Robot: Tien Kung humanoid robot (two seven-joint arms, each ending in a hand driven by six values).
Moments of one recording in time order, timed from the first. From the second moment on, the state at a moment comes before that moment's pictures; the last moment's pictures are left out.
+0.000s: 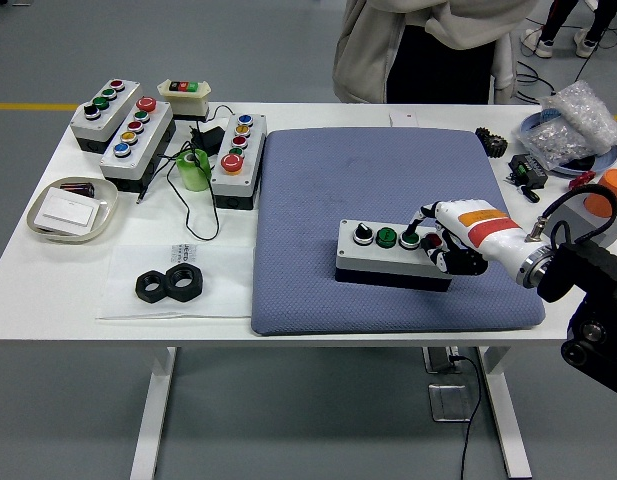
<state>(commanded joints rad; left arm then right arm) -0.09 0.14 -0.29 -0.28 0.26 0.35 0.23 0.72 -0.58 0.45 1.42 -1.67 -0.21 -0.13</state>
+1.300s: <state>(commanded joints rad) -0.09 0.14 -0.29 -0.27 0.26 0.35 0.22 0.65 -0.60 0.72 1.50 -1.40 -0.28 -0.07</state>
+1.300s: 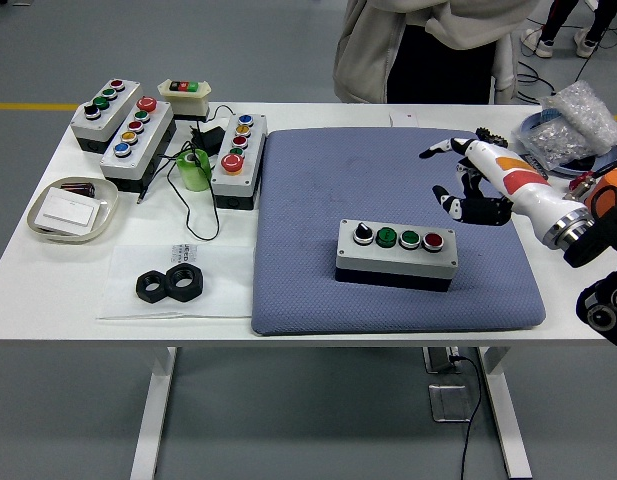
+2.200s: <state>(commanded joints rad) -0.10 0.14 -0.28 -0.27 0.24 0.35 0.22 0.57 -0.58 1.00 1.33 -0.27 -0.49 0.23</state>
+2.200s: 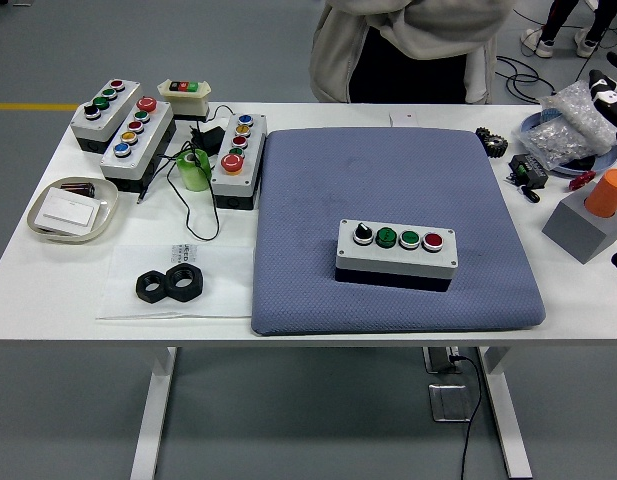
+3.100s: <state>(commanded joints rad) -0.10 0.14 -0.29 -0.27 0.26 0.35 0.22 0.55 -0.57 1.04 1.27 0.04 -0.51 0.23</state>
